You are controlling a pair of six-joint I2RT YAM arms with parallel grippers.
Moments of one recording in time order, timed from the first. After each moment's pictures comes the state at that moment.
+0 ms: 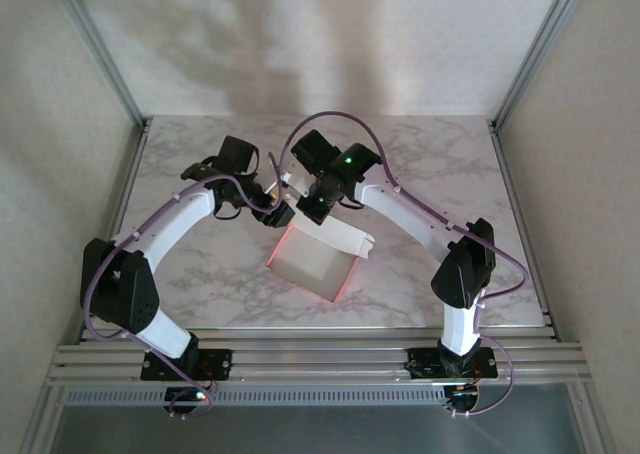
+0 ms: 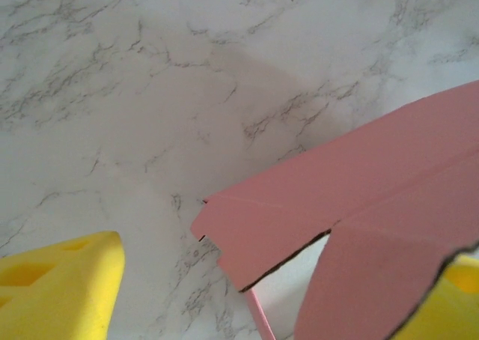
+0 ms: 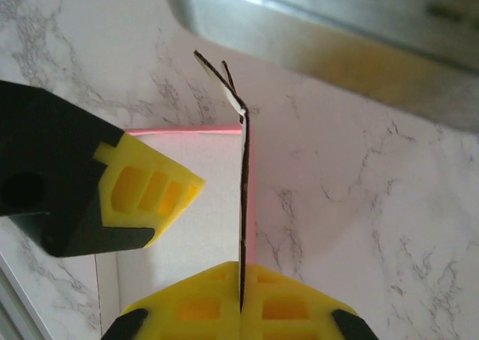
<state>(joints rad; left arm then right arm) -0.33 1.56 1.27 -0.73 0.47 0.36 0.85 1.88 1.89 -1.13 -0.06 -0.26</state>
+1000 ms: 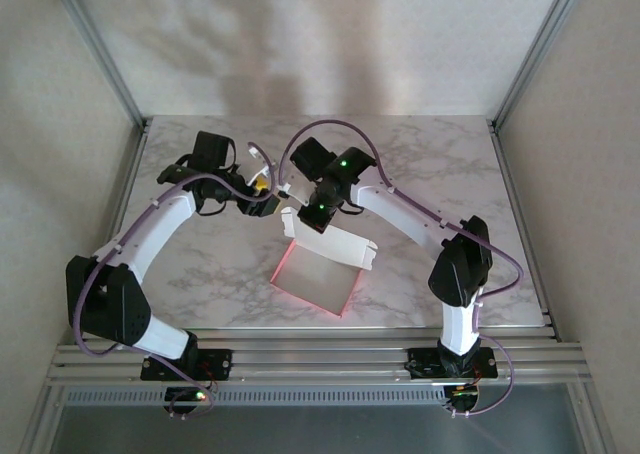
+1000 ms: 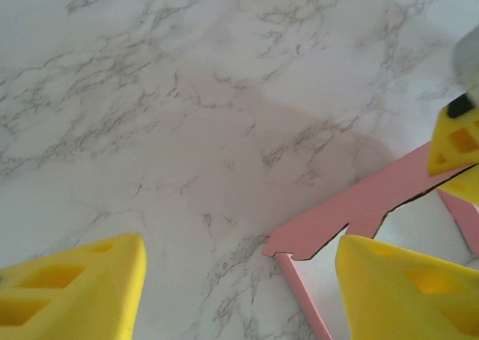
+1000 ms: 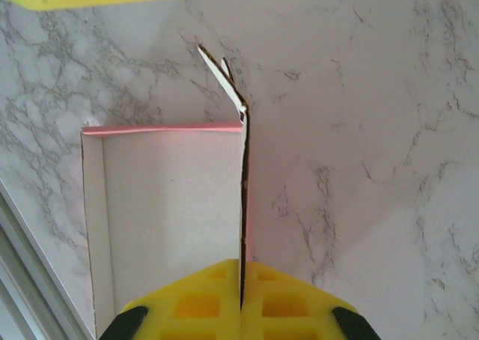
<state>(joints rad) -0.23 1.49 1.26 -0.69 0.58 0.42 0.85 1.89 1.86 -1.18 -0.11 -0.28</state>
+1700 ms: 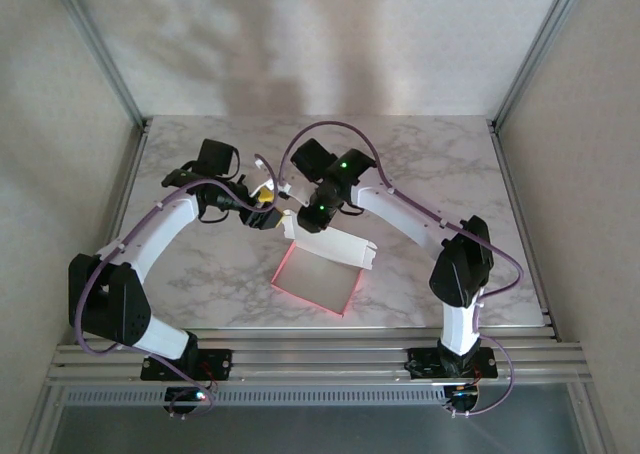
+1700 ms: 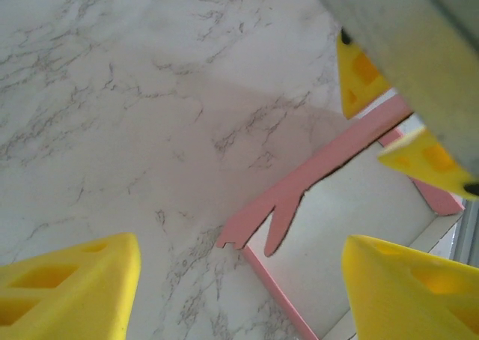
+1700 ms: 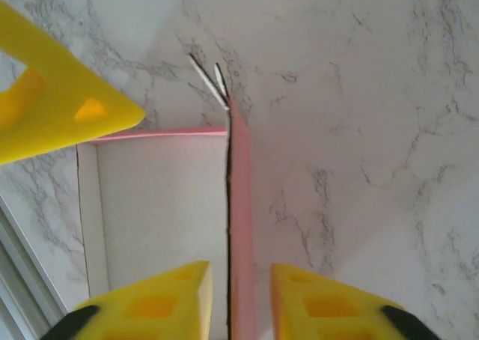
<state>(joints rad) -0.25 1.49 1.21 -0.72 0.67 0.51 0.85 1.88 1.81 -1.14 -0.11 -0.28</state>
